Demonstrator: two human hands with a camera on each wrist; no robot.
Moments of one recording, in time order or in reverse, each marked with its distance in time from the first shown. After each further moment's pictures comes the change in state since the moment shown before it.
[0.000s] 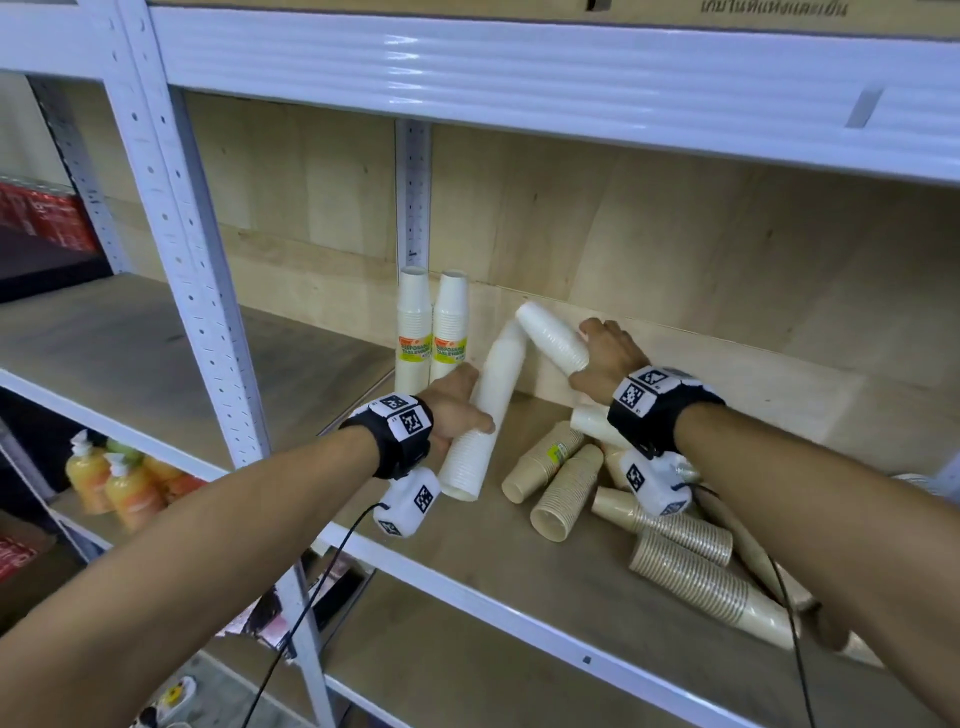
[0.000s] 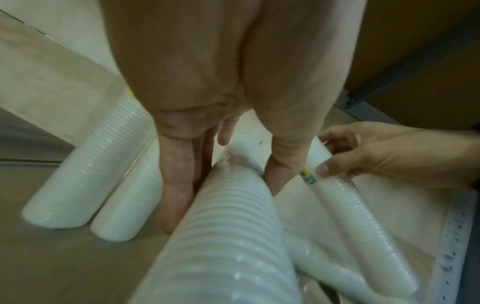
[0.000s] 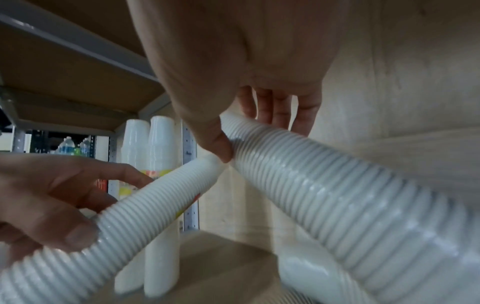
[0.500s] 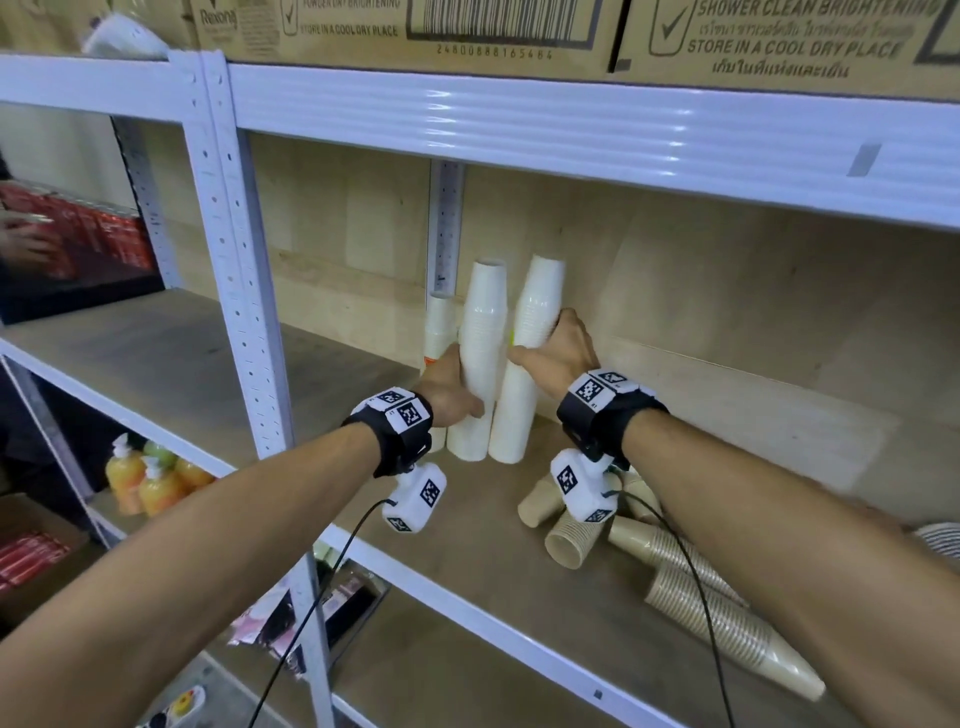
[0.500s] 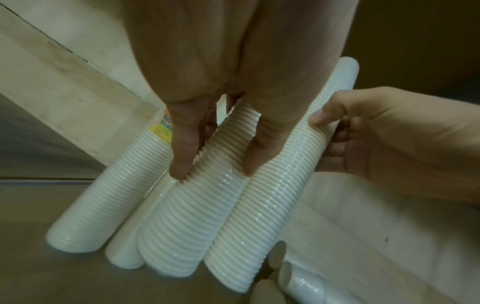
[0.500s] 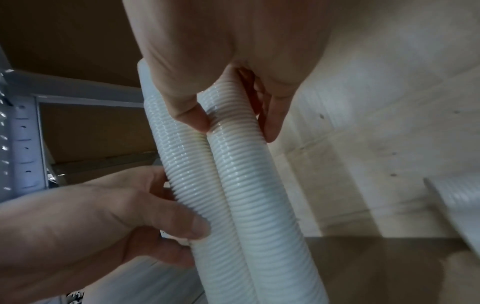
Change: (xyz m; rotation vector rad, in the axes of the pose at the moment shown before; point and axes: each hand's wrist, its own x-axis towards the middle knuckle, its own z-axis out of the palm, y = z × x) left_hand -0.008 0.002 -0.038 -0.126 0.259 0.083; right_hand 0.005 -0.087 -0.006 0.650 0.136 0.034
